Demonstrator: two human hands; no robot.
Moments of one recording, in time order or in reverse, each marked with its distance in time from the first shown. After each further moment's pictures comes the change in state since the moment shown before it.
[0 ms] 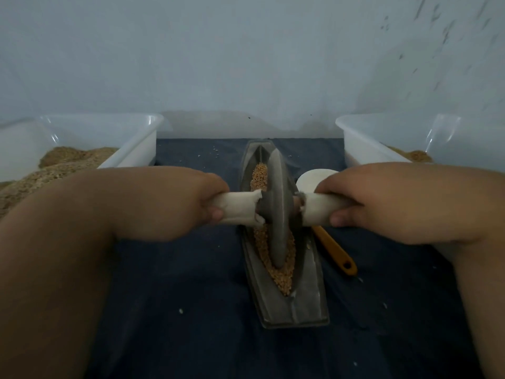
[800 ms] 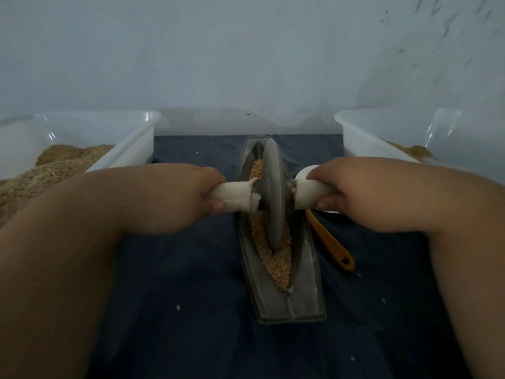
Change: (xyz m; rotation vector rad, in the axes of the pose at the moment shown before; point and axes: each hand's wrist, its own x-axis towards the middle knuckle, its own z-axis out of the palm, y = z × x) left_hand 0.012 -0.004 0.008 -0.019 0.028 -0.056; right_hand 0.016 0.000 0.010 0.052 0.128 -0.020
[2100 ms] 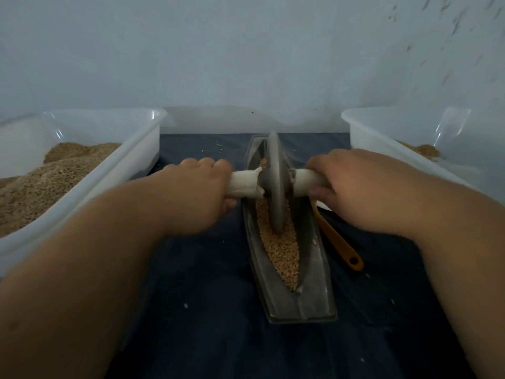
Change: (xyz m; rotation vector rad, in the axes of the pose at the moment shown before) left_hand 0.014 0.000 0.021 0.169 0.234 0.002; right_hand 0.013 0.002 0.017 -0.125 0.245 -0.048
